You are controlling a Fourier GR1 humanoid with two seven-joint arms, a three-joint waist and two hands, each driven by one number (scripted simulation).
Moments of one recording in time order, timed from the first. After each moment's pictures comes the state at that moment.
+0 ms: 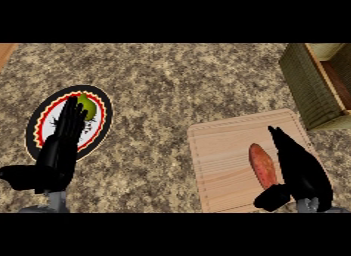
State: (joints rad) left arm -0.01 0.15 -0.10 -1.67 0.11 0.21 -0.01; right arm -0.08 -0.41 0.42 -1.85 0.63 0.18 0.99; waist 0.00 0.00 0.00
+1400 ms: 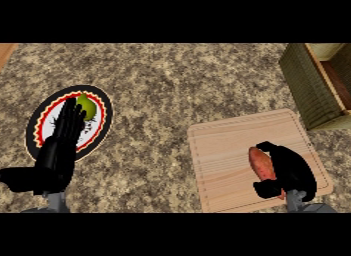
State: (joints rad) left arm 0.00 0.08 -0.04 -1.68 0.05 0.14 0.00; right arm -0.03 -0.23 0.27 -1.63 0.79 0.25 0.74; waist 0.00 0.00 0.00
